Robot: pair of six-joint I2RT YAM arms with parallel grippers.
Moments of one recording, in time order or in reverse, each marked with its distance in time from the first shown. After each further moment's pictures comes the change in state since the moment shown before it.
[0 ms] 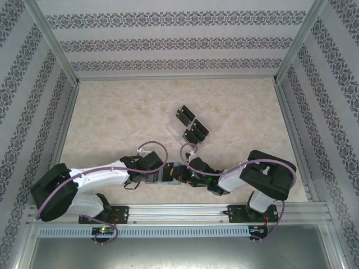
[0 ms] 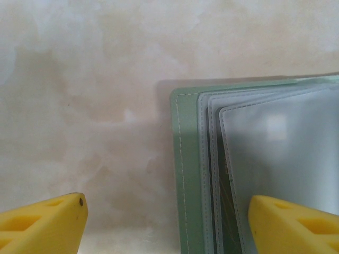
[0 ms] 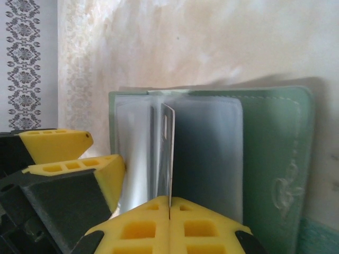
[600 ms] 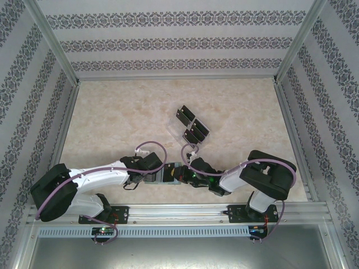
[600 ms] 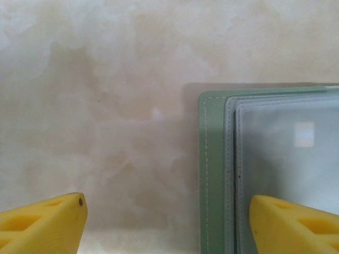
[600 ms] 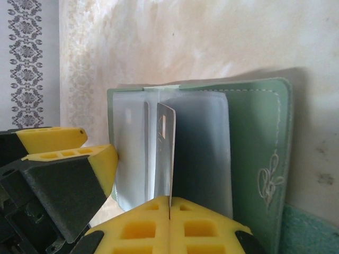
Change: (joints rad) left arm -0.005 -0.003 0.000 -0.038 -0.047 -0.048; right arm -0.014 0.002 -0.015 0.030 -0.033 -0.003
